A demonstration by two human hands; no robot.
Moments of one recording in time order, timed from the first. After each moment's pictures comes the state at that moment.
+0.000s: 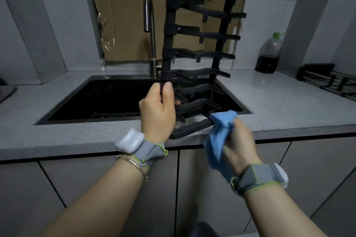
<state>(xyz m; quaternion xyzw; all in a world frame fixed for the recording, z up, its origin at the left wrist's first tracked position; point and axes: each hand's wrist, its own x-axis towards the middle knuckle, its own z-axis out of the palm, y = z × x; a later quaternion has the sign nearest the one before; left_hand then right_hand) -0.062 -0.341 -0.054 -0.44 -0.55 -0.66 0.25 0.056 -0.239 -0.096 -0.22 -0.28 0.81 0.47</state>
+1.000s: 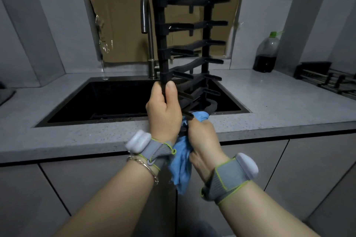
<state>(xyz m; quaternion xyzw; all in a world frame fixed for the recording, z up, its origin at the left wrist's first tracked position) -0.043 -0.331 -0.046 -0.38 -0.53 -0.74 0.13 0.020 -0.311 -0.063 -0.29 -0.46 0.72 0.42</state>
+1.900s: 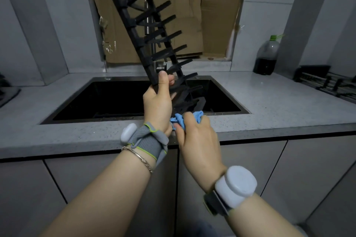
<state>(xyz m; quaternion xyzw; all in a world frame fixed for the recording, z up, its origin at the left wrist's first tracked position) -0.045 -0.341 -0.023 -0.25 -0.49 -0.83 -0.13 0.040 -0.329 -0.075 -0.30 -0.86 0.10 0.40</state>
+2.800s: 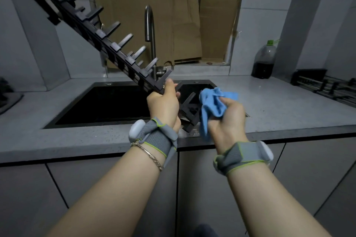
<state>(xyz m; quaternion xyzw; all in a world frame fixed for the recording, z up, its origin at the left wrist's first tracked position) -0.032 -0.330 -0.007 -0.15 -0.50 -0.84 -0.15 0.043 -0.272 -0.025 -0.12 -0.23 0.82 0.50</state>
